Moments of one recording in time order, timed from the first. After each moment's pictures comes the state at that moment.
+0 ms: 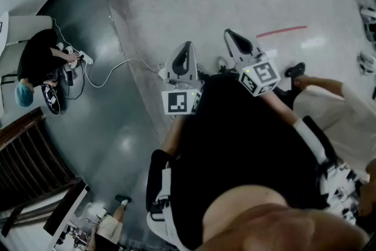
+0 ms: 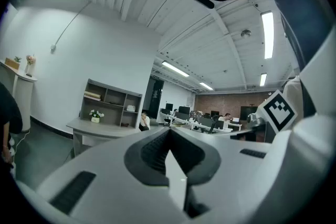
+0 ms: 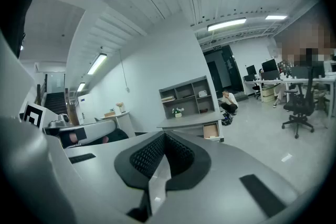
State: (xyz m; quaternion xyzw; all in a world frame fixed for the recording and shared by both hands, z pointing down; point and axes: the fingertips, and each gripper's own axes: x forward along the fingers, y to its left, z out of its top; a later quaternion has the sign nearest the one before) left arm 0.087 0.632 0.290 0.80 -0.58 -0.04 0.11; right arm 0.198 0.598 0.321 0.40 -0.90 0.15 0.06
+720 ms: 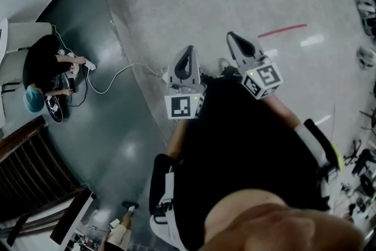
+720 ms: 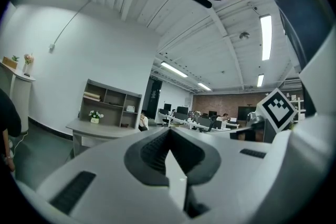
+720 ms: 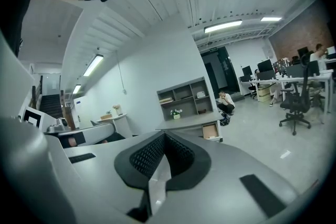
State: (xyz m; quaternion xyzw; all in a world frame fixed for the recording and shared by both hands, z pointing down) left arm 0.055 0.641 0.296 0.81 -0.57 -0.04 0.11; right arm 0.170 0.607 0.323 0.43 -0.89 0.16 0.05
